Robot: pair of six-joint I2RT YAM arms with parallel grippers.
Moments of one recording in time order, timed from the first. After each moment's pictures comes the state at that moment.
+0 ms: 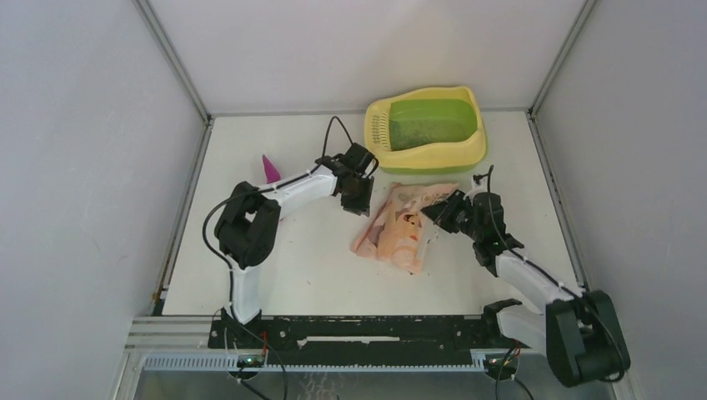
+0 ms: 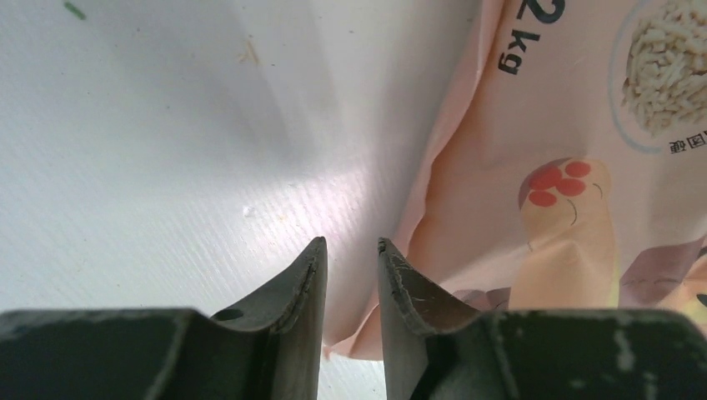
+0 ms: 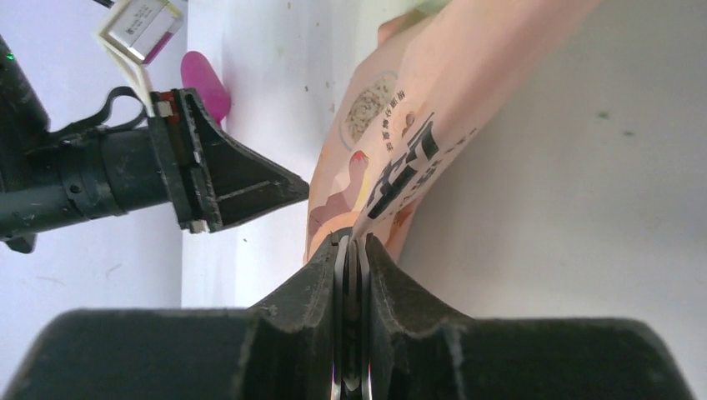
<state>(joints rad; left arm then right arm) -0.67 2.00 1.50 -0.64 0.07 -0.44 0.25 1.16 0.39 0.34 -0.31 0.88</state>
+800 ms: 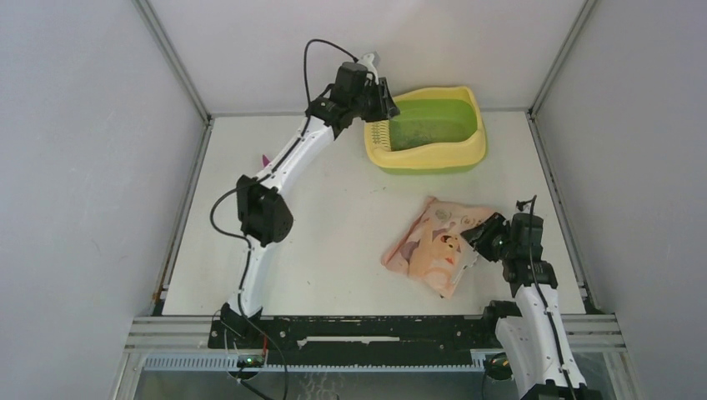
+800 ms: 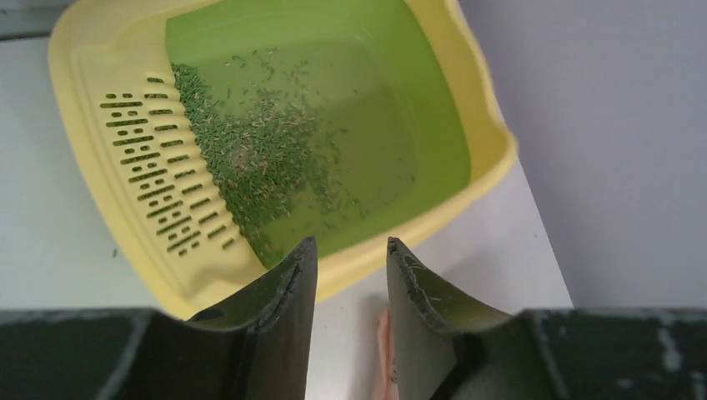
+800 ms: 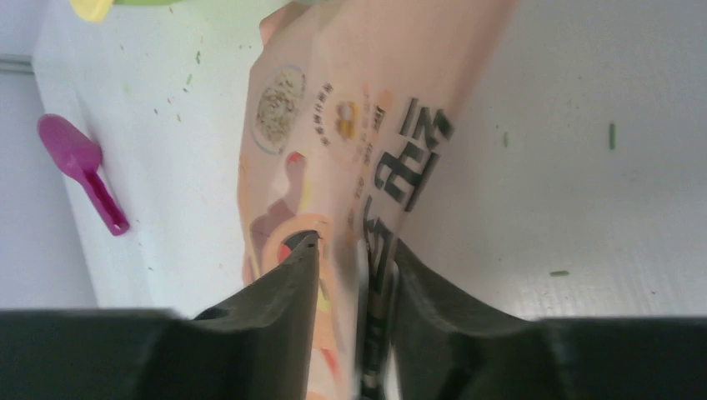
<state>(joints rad) -0.57 2.23 2.37 -0.59 0.16 -0.49 -0.11 0.63 0.39 -0.47 -0.30 0.67</state>
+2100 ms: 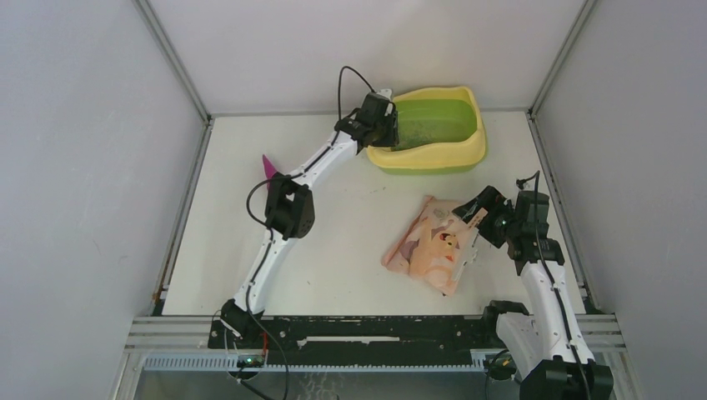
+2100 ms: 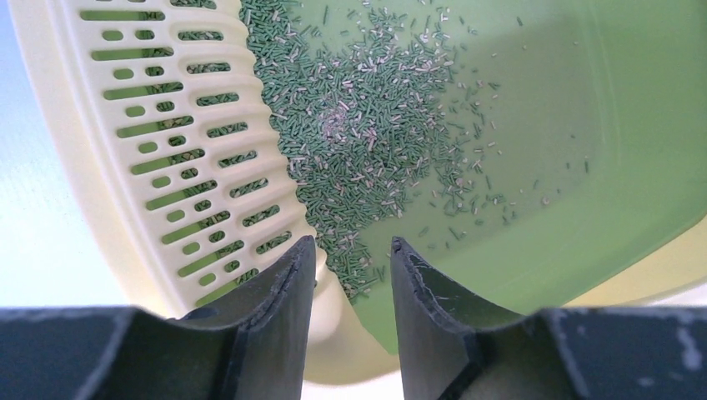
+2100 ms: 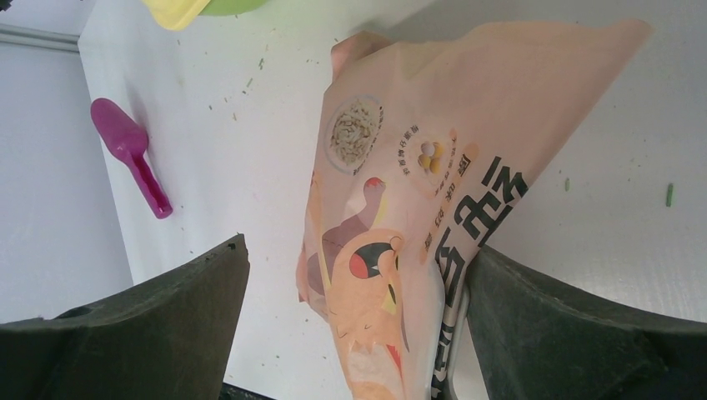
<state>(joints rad) -0.59 2.57 2.48 -0.57 0.01 -0.42 -0.12 0.81 0.58 -0.49 -0.39 0.63</state>
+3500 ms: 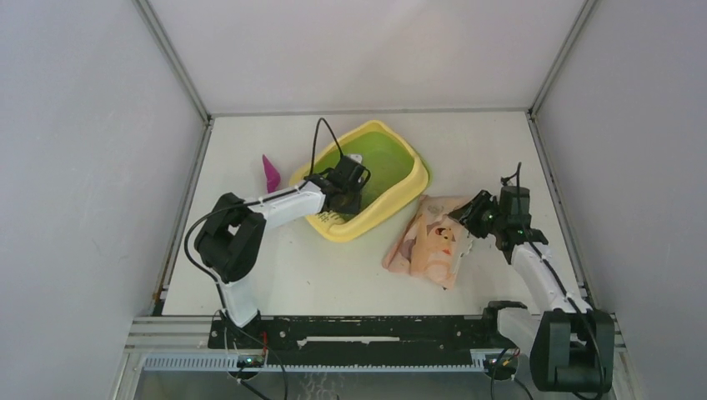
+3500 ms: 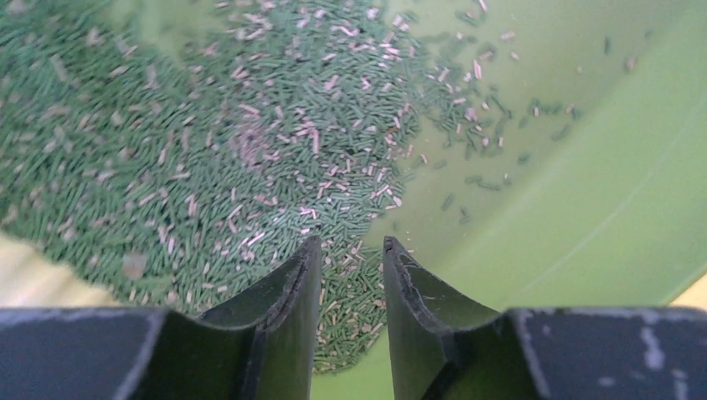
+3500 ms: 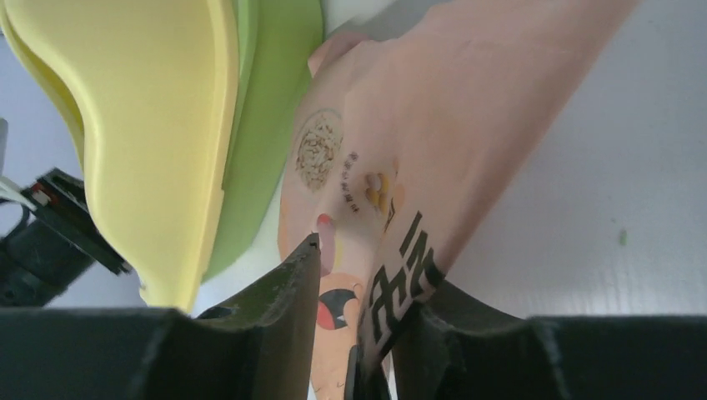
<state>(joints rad) -0.68 1.83 1.25 -0.38 -0.16 -0.46 -0.05 1.01 0.52 -0.25 -0.39 0.70</state>
